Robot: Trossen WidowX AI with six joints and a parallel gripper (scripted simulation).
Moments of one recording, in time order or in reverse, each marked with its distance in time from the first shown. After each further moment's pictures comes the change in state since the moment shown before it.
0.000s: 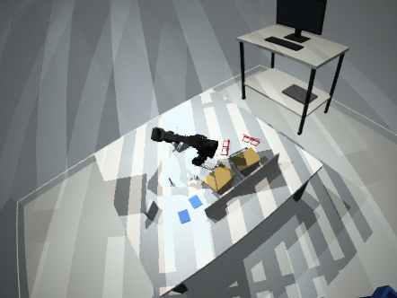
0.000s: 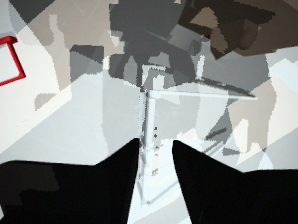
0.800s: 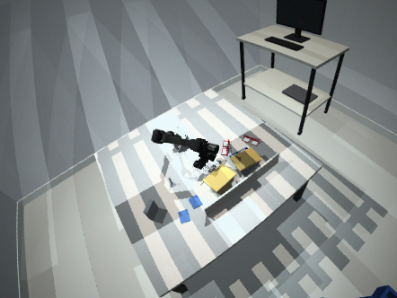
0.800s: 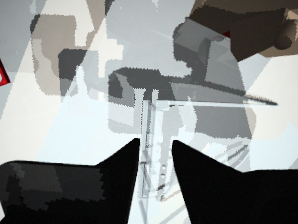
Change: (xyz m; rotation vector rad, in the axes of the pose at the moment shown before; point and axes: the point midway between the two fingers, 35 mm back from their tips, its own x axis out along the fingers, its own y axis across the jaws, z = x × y) arm 0.029 0.003 0.003 0.004 -0.003 0.011
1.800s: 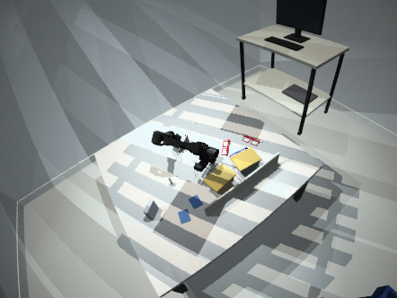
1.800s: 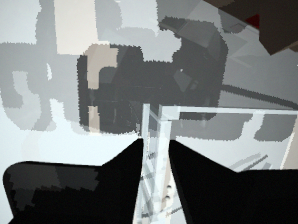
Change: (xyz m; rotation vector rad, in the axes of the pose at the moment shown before) arm 0.030 0.000 -0.003 -0.005 0.006 -0.003
